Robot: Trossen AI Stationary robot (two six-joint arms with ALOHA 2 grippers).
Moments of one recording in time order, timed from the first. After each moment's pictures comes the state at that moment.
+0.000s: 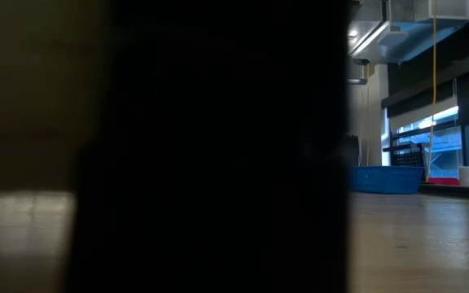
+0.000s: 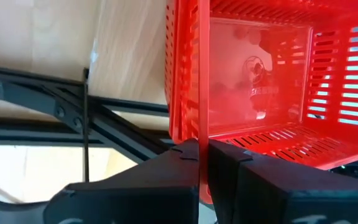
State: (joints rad) left arm -0.88 0.99 0.88 -0.99 0.36 -1.37; right arm 0.28 1.82 2.31 -0.92 0.92 0.17
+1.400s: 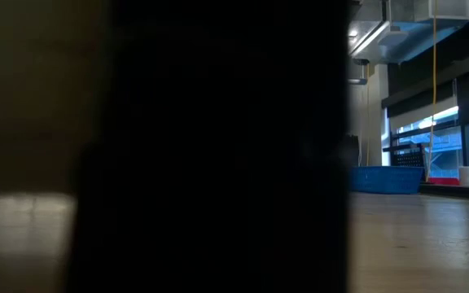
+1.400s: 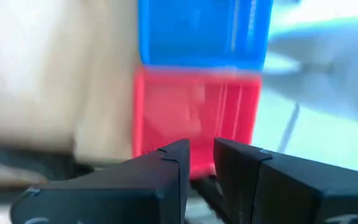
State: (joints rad) left arm -0.88 0.97 1.06 -1.02 0.09 -1.33; right arm 0.28 1.79 2.31 -0.98 0.92 0.18
